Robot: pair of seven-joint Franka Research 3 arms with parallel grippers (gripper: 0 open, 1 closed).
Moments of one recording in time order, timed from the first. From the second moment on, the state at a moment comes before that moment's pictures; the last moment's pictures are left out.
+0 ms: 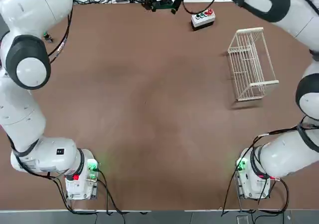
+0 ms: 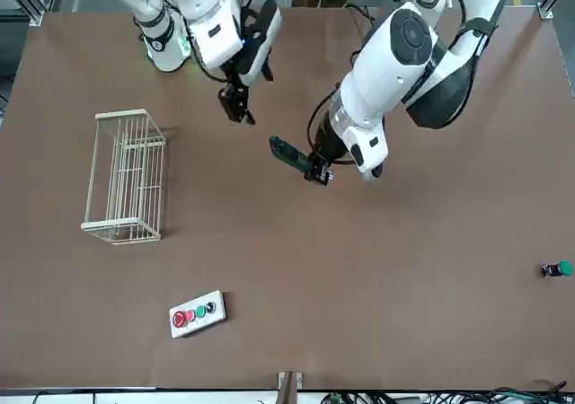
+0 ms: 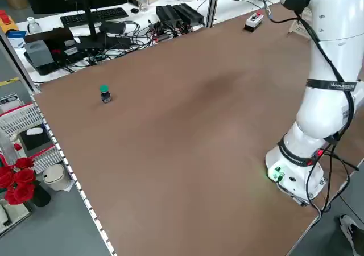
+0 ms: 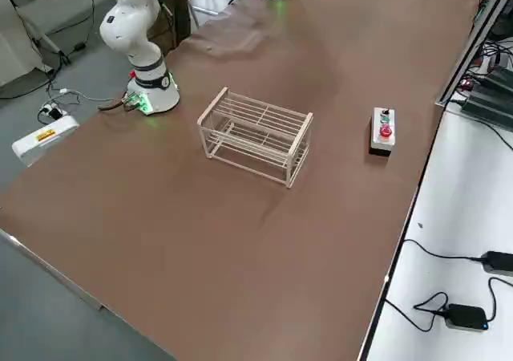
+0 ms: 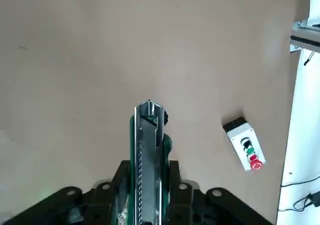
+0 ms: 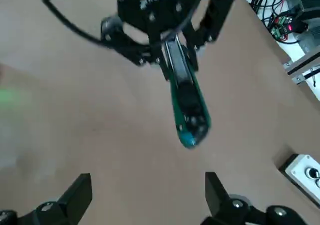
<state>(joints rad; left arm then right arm) -0.01 0.49 -0.82 -1.35 0.09 2.00 -2.05 0.31 0.21 0.46 -1.40 0.07 1.89 -0.36</state>
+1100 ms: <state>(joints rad) -0.04 0.49 -0.82 -1.35 0.10 1.96 -2.05 0.40 0.38 0.46 -1.28 -0.12 1.91 -0.24</state>
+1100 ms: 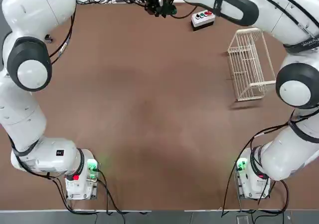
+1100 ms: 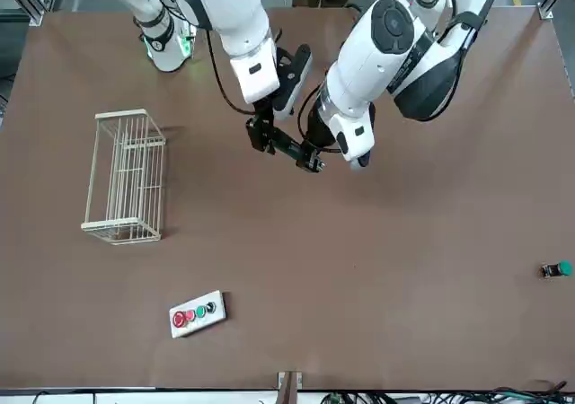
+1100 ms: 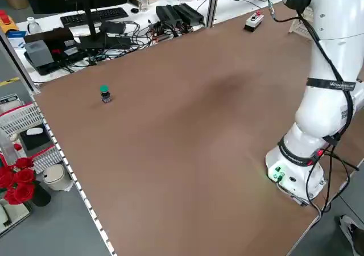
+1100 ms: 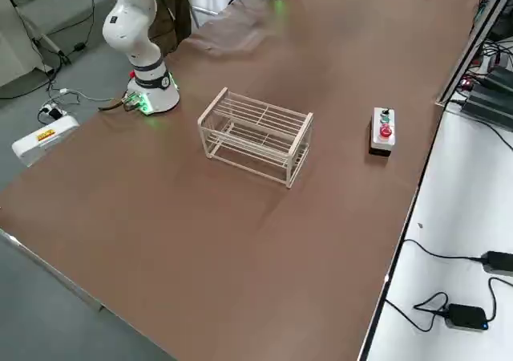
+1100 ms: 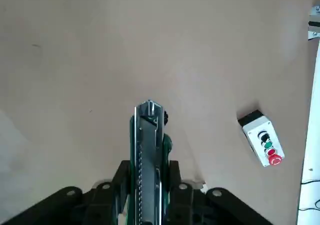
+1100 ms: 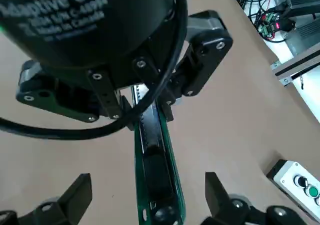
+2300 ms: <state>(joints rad) -0.03 0.48 -0.83 -1.34 0.10 1.94 -2.05 0.40 0.38 0.46 -1.30 -0.13 1.89 -0.24</state>
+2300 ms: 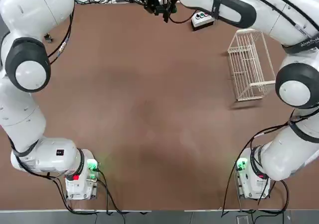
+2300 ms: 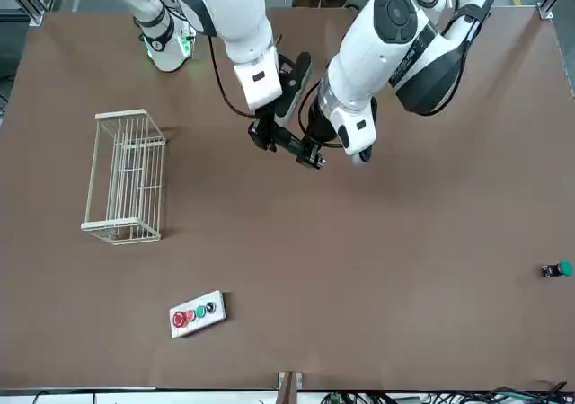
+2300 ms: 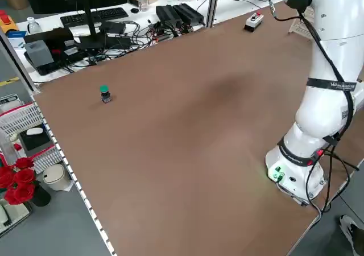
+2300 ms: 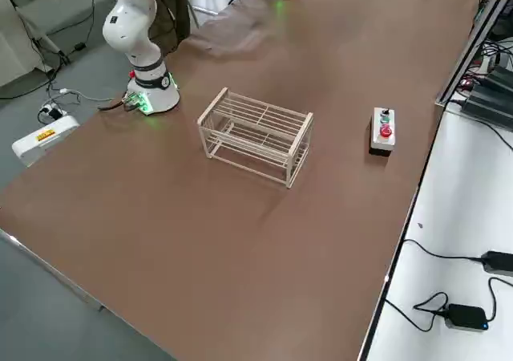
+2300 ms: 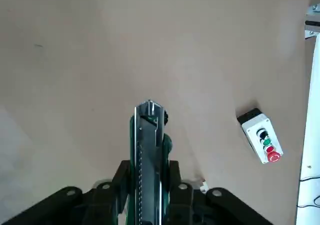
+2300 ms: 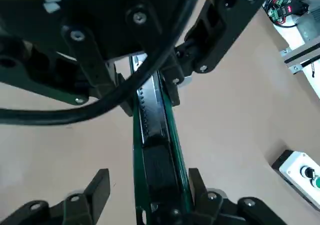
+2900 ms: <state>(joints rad) -0.03 0.48 -0.83 -1.34 0.10 1.94 -2.05 0.40 0.38 0.45 -1.29 -0.13 1.89 -0.24</state>
